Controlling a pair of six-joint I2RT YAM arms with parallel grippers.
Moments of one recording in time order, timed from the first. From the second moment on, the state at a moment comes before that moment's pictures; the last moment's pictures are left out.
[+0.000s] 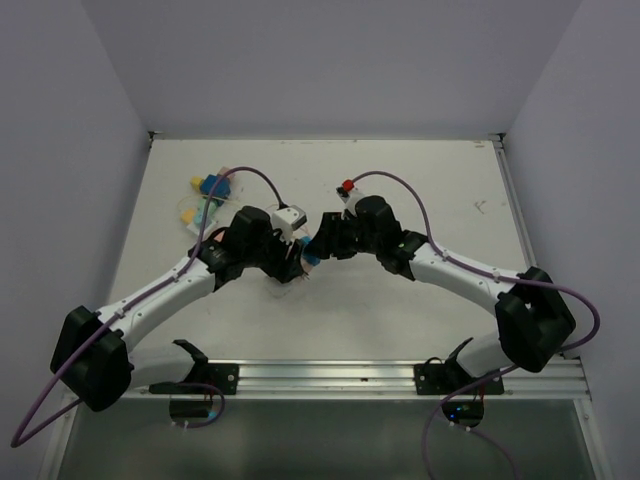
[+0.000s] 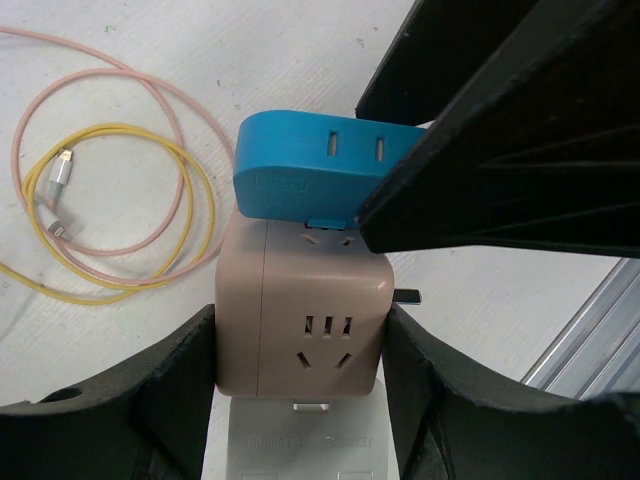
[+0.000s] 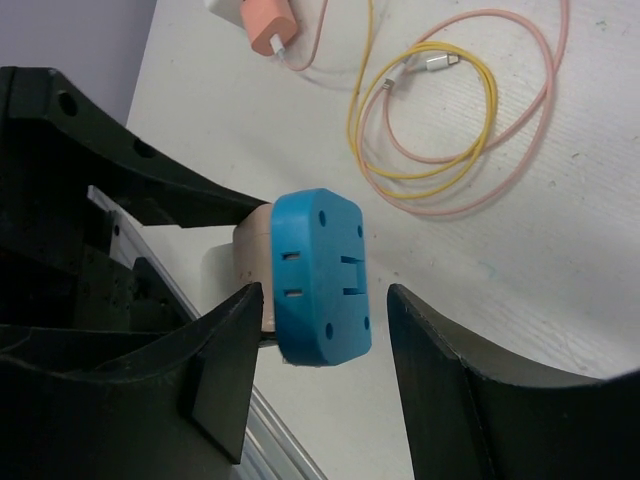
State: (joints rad) left arm -0.61 1.22 0.82 -0.36 0.25 -0.06; right arm 0.72 1.45 0.93 0.02 -0.27 0.66
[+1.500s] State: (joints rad) left arm -0.63 1.15 0.80 -0.18 0.30 -0.05; right arm 0.53 1.27 0.72 0.25 -0.39 0.99
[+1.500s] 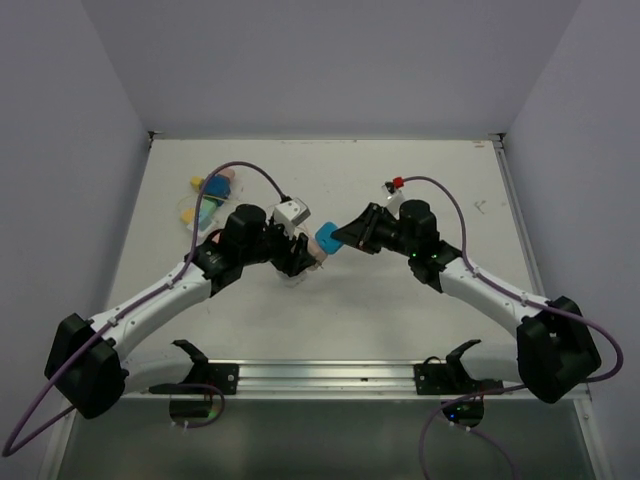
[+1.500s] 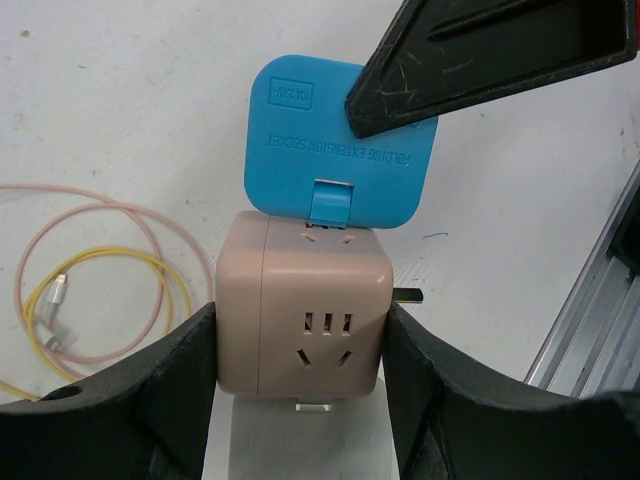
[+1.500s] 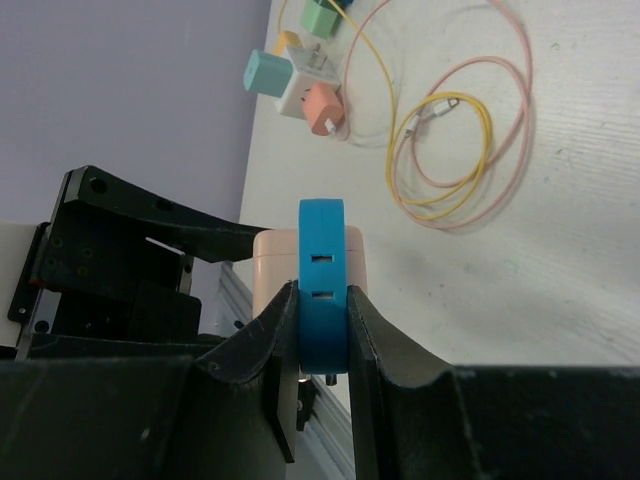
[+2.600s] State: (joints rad) left arm -0.65 1.27 0.82 -0.36 0.12 -0.05; right arm 0.15 1.39 0.75 0.21 -0.31 0.81
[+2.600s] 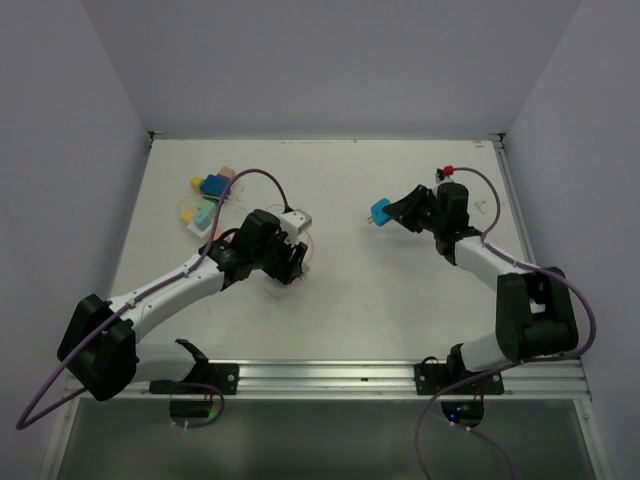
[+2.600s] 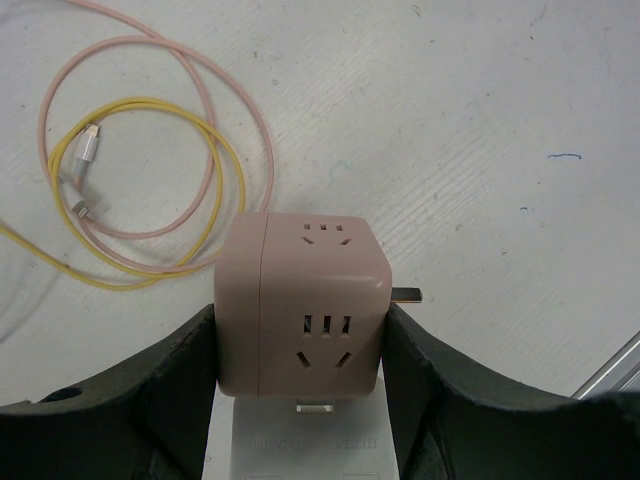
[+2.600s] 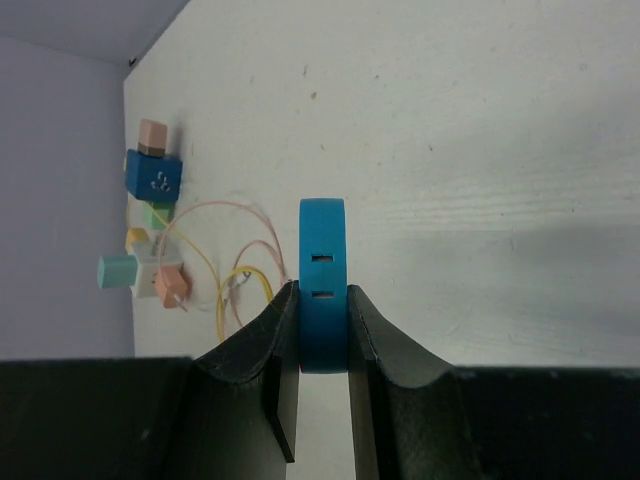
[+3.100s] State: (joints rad) left arm -0.65 1.27 0.82 -0.36 0.11 -0.05; right arm 0.16 1.94 1.02 0.44 -0.45 0.90
